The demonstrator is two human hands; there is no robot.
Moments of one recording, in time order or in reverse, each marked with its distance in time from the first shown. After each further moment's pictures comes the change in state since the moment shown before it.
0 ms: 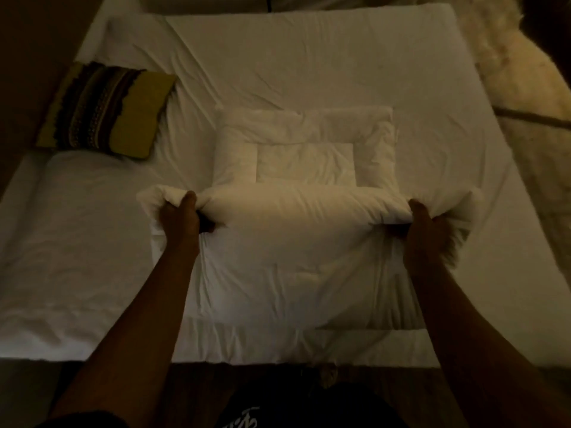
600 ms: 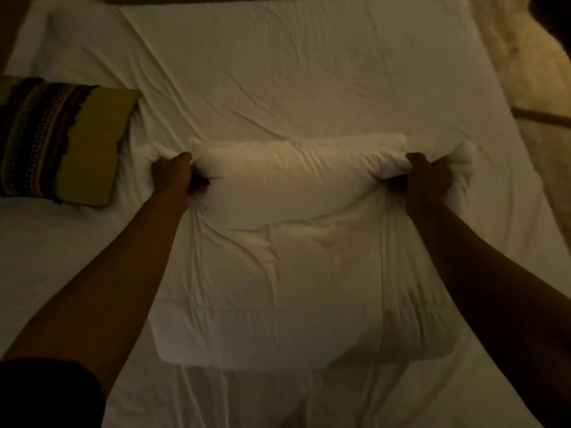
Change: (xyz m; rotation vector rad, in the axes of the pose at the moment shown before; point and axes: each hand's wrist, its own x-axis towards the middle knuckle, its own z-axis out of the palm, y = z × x) left_hand 0.241 0.086 0.222 0.129 -0.109 -0.083; right_hand 0.208 -0.045 0.234 -0.123 -0.013 -0.097
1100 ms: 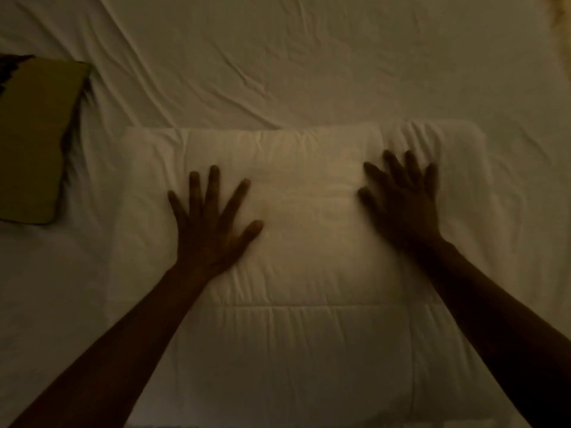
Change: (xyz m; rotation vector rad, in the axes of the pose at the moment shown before) left_hand 0.042 -0.125 0.061 1.553 -0.262 0.972; right_hand 0.089 0.117 0.054 -1.542 -0.537 -0.828
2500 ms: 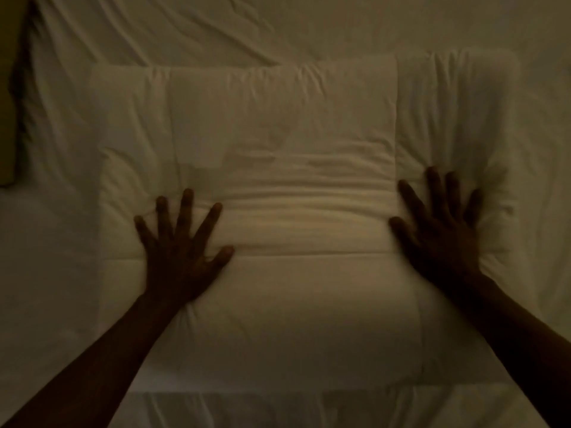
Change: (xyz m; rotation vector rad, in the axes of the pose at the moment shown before) left_hand -0.095 -0.046 0.097 0.091 -0.116 -0.052; right_hand -0.109 0.035 0.079 -0.138 -0.135 0.130
